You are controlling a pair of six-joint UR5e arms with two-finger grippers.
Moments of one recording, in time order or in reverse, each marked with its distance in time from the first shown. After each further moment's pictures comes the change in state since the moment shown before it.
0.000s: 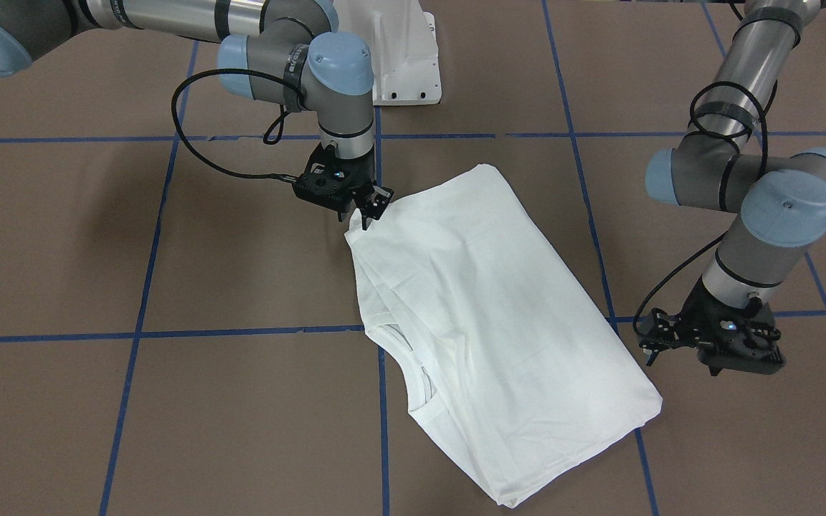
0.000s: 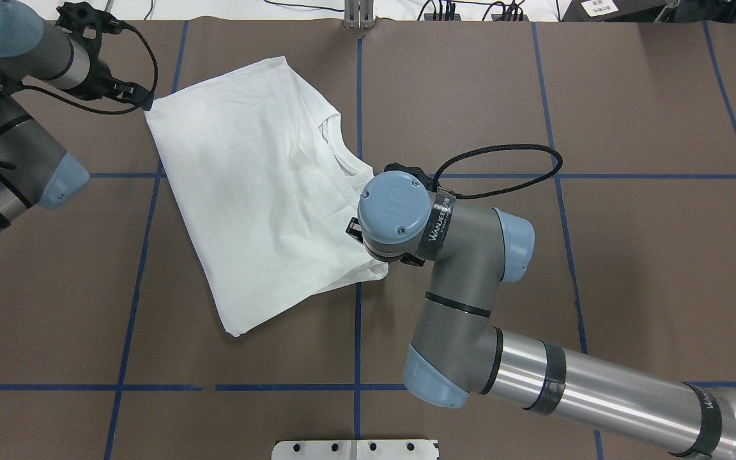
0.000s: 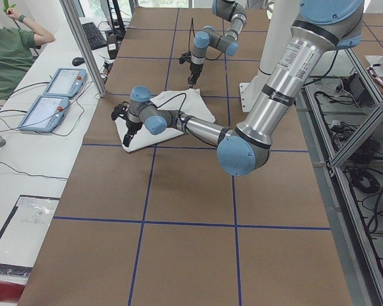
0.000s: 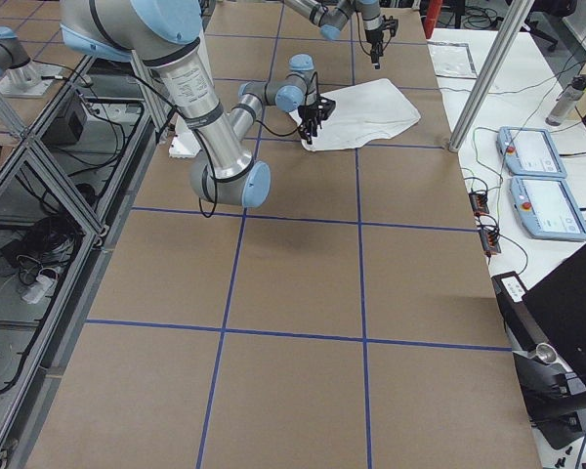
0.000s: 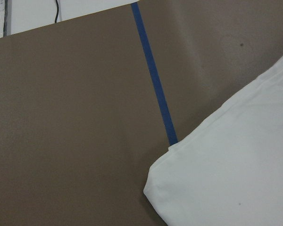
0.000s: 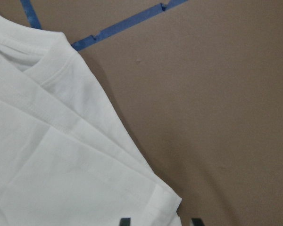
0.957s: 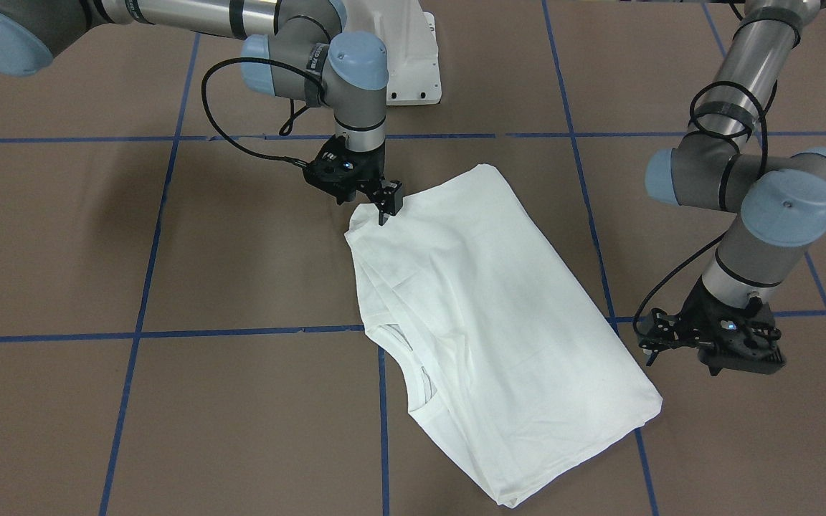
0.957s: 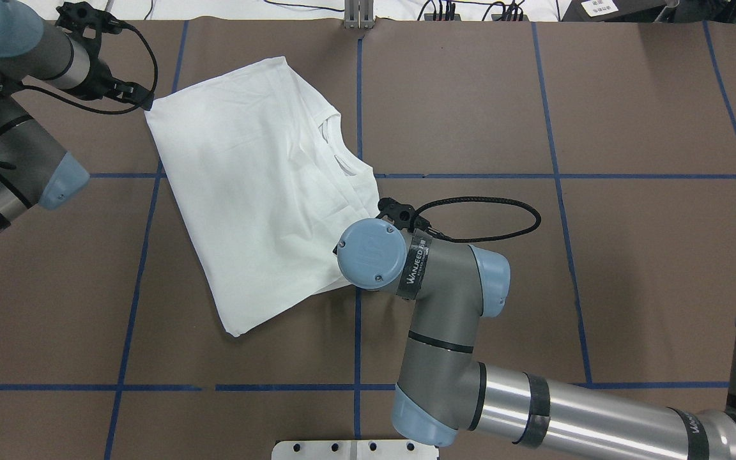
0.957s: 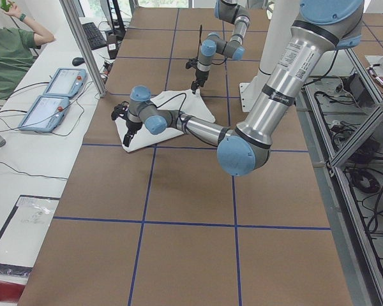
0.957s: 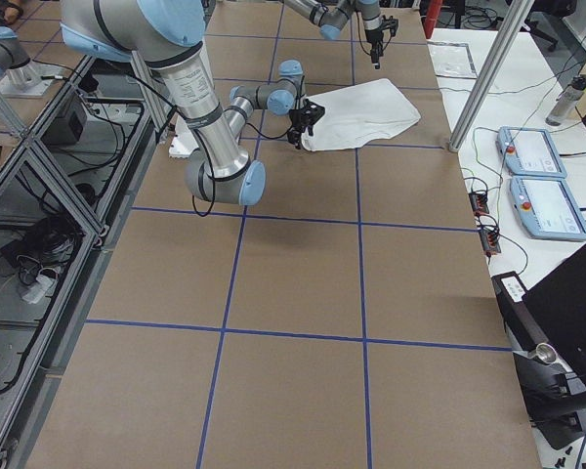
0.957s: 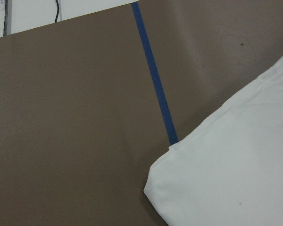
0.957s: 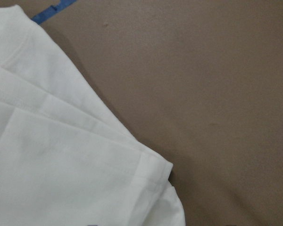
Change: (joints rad) left arm 0.000 0.000 -0.002 0.000 0.000 -0.007; right arm -0.068 0.004 -0.042 0.013 -0.092 0.190
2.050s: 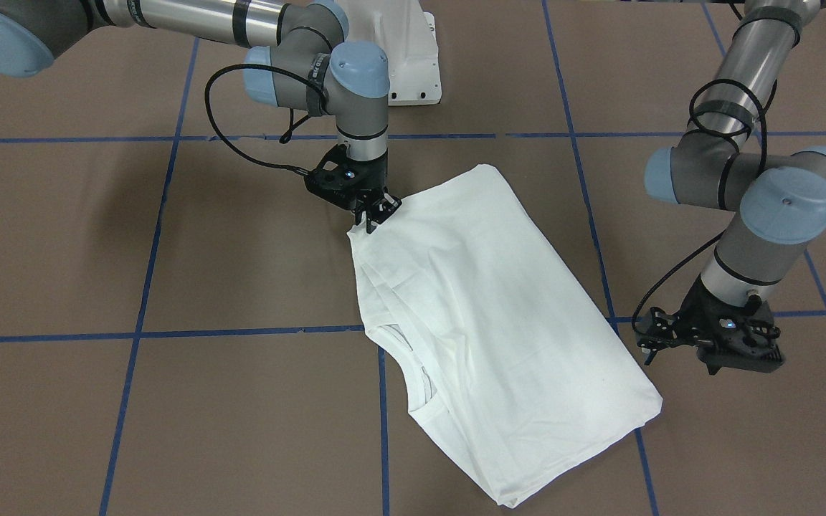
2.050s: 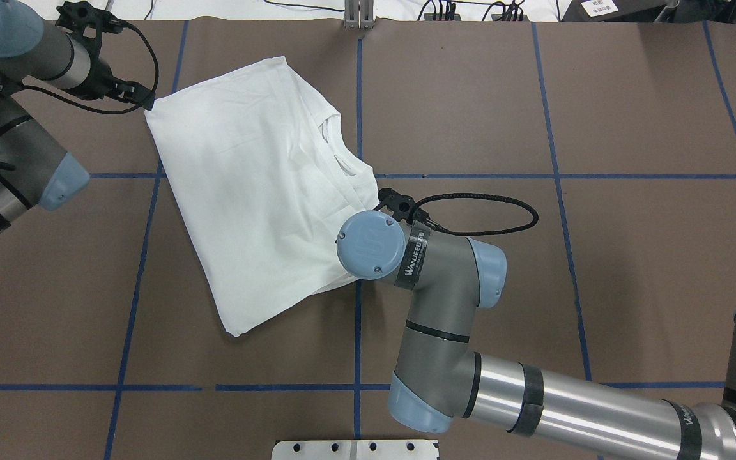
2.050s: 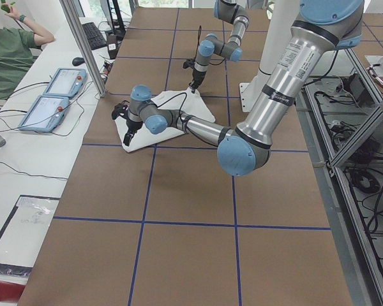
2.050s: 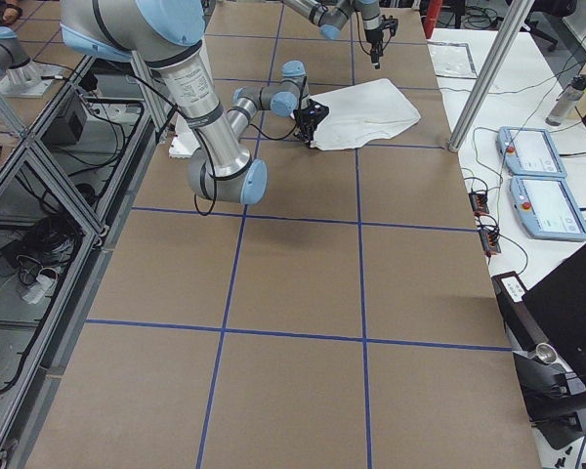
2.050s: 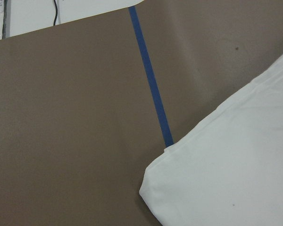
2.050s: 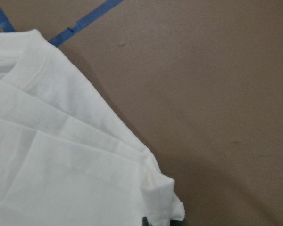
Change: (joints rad) left arm 0.001 0.001 -0.008 -0.001 0.000 -0.012; right arm 0.026 0.015 -0.024 0.038 -0.002 0.018
